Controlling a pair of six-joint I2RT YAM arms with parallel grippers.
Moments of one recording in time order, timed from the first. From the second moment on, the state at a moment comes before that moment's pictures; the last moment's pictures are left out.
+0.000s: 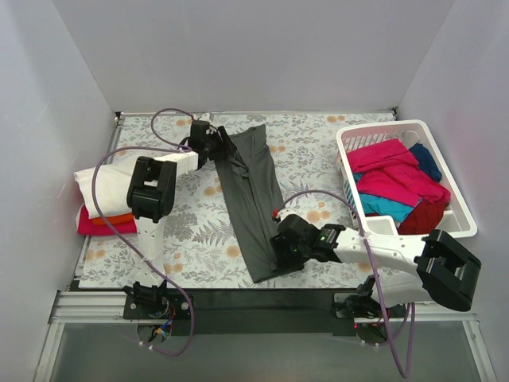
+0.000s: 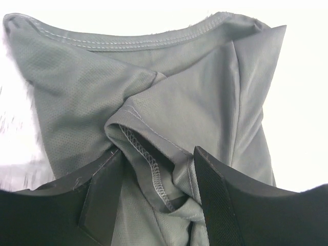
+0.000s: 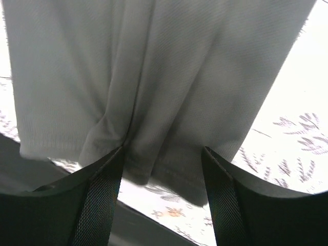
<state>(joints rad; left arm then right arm) -0.24 2.22 1.45 0.18 0.20 -0.54 1.07 1.28 0.62 -0.41 0.08 0.52</state>
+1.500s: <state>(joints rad) -0.30 2.21 1.45 0.18 0.27 -0.52 0.72 1.87 1.16 -0.22 0.02 0.13</state>
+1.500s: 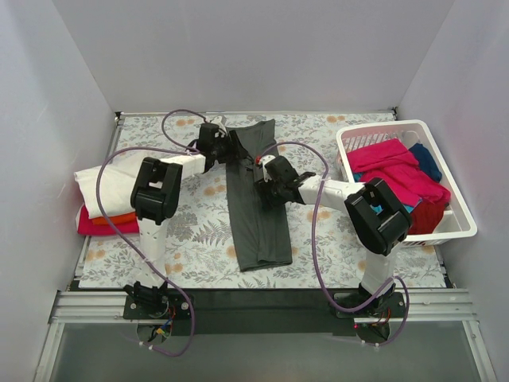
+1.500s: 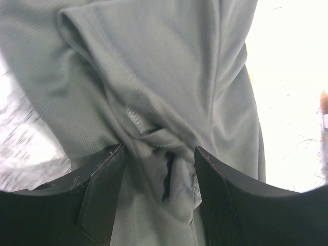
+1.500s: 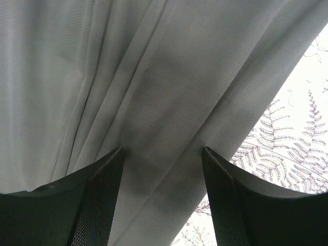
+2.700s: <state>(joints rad) -0.42 1.45 0.94 0.13 0.03 -0.49 0.86 1.40 0.87 -0.24 0.03 0.26</state>
